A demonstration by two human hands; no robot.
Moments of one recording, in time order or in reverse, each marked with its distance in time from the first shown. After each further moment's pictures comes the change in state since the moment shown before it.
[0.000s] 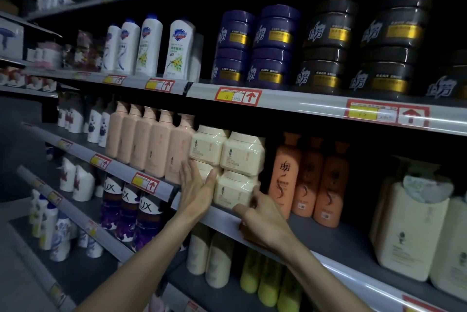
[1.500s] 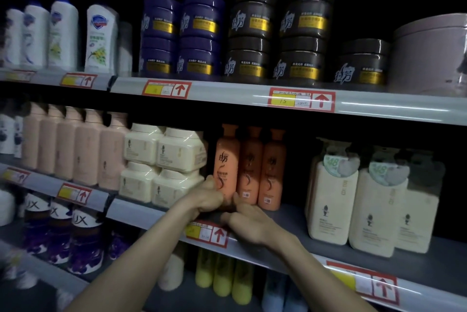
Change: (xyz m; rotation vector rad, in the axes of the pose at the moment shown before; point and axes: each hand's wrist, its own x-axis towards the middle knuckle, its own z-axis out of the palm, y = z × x) left_hand 0.011 0.063 0.112 0.074 -0.542 -0.072; right_hand -0.019 0.047 -0.073 -0.293 -0.142 0.205
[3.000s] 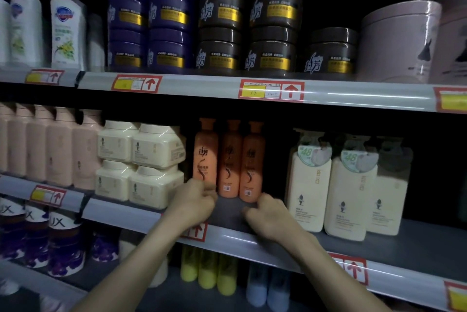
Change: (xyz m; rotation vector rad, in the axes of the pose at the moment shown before) left_hand -0.058 0.033 0.027 0.048 0.160 0.081; right_hand -0.012 0.062 -0.028 0.013 0.234 0.149
